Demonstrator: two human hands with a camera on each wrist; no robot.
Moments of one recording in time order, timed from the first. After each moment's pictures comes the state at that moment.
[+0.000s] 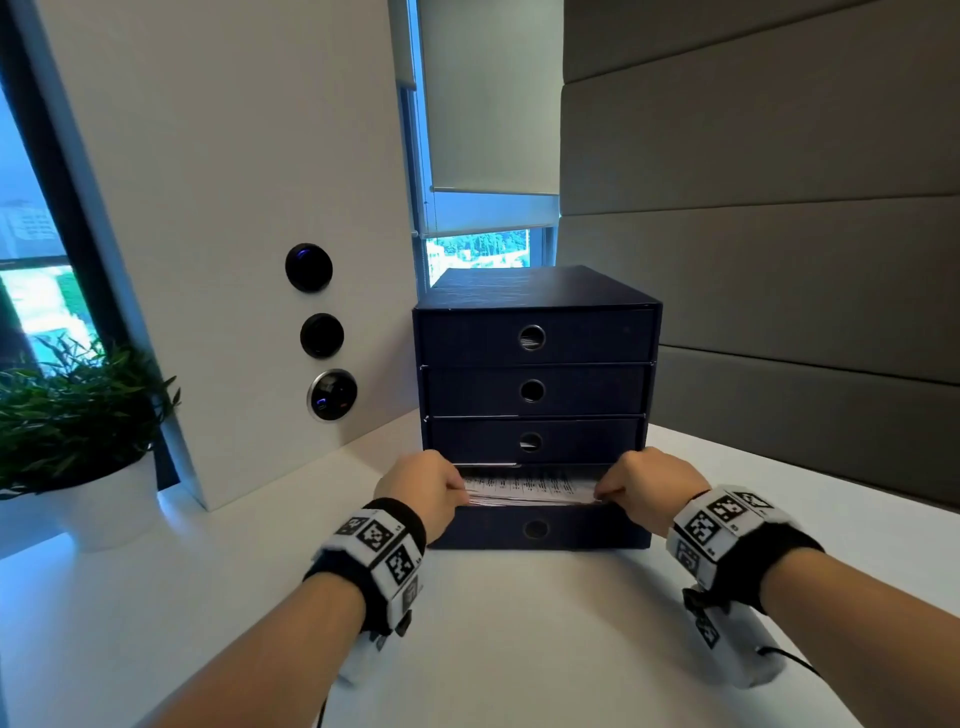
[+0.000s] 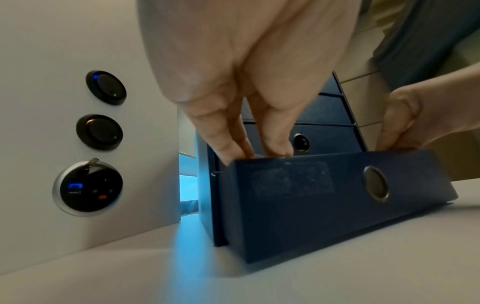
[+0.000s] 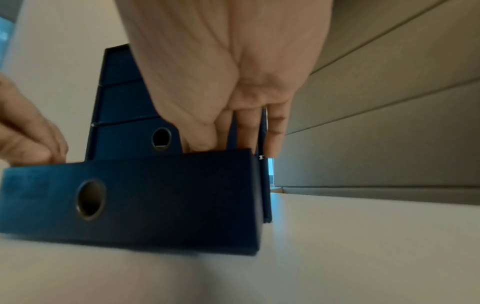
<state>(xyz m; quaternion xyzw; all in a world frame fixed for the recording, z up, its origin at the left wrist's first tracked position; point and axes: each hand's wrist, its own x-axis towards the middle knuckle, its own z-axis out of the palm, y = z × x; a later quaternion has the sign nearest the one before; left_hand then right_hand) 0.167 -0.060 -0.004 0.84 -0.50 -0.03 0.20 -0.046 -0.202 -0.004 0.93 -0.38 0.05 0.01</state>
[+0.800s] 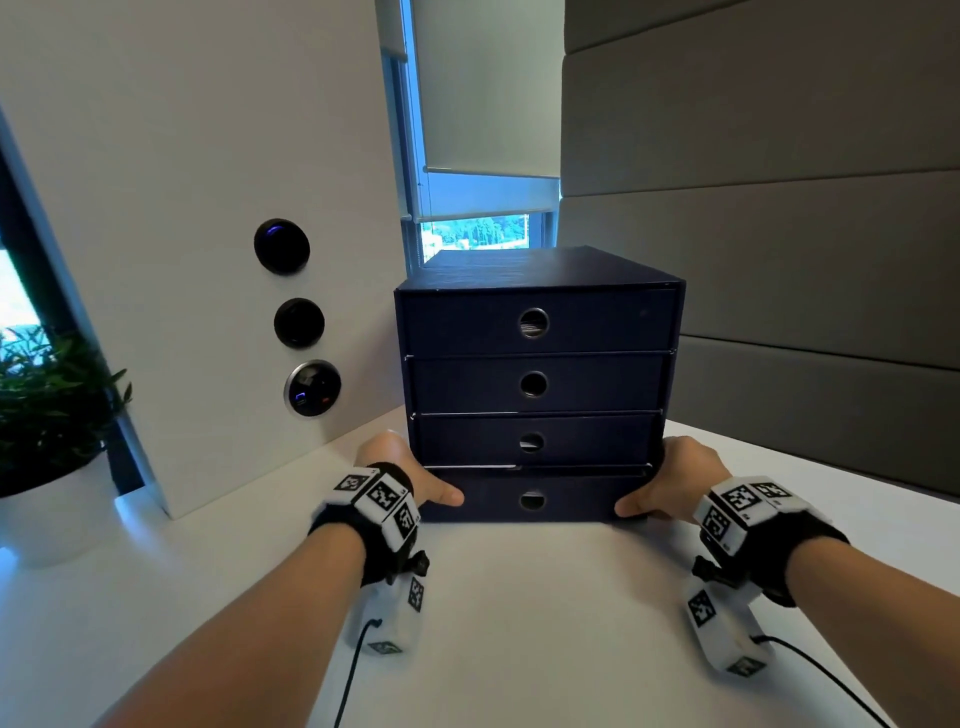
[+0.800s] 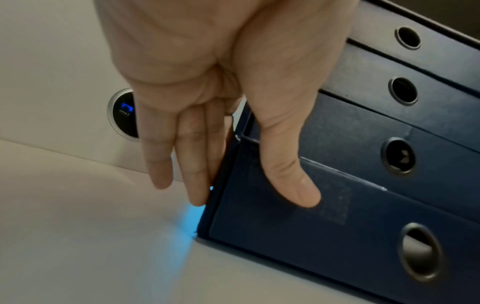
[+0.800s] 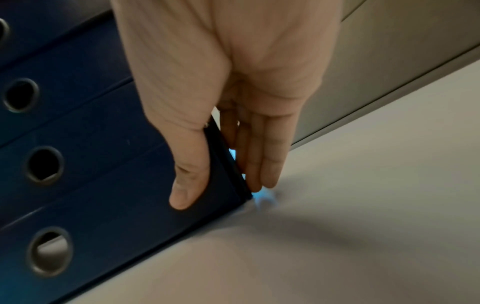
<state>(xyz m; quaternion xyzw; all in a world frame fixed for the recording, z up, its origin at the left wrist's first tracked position) 0.226 -0.117 -0.020 0.91 -0.34 -0.12 0.22 -0.037 -0.263 -0.032 0.77 -0.56 0.16 -0.26</state>
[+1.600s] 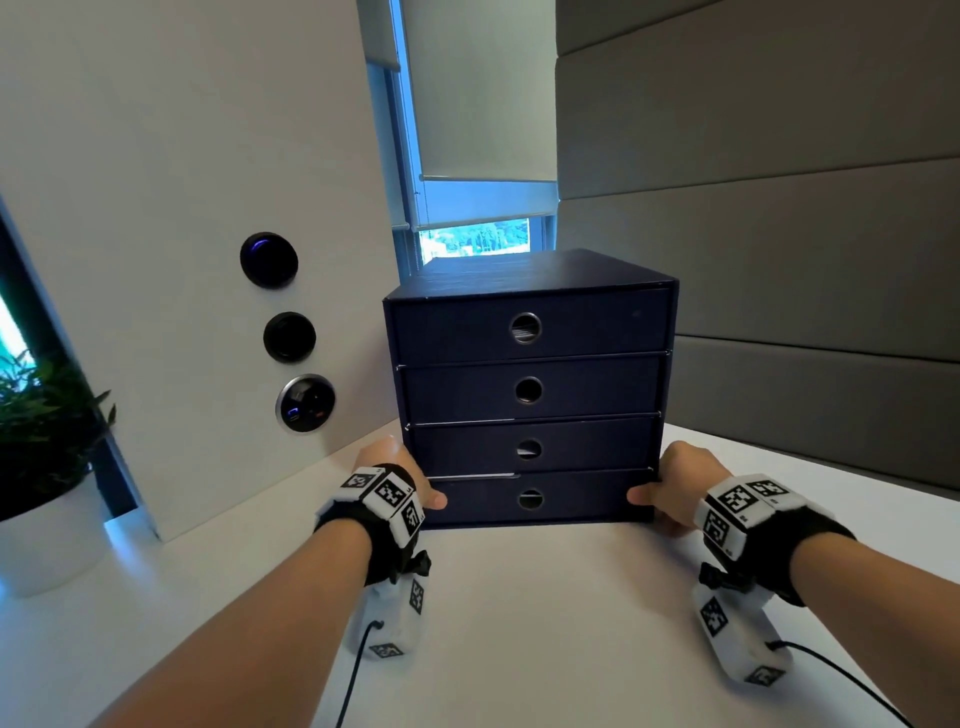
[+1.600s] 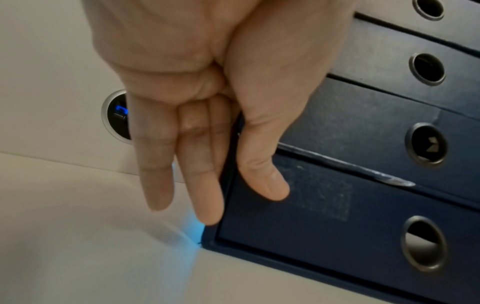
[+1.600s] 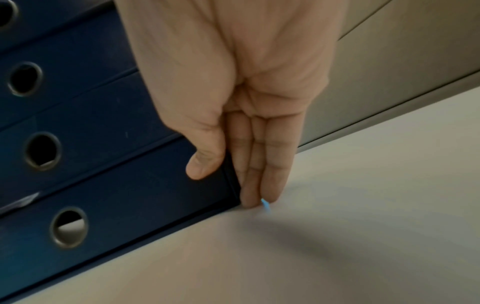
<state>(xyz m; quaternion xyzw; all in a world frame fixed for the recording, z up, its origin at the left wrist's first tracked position) 0.231 -0.140 -0.021 0.93 -0.31 -0.09 0.15 -0.035 -0.279 -0.035 0.78 -0.56 0.13 -0.24</state>
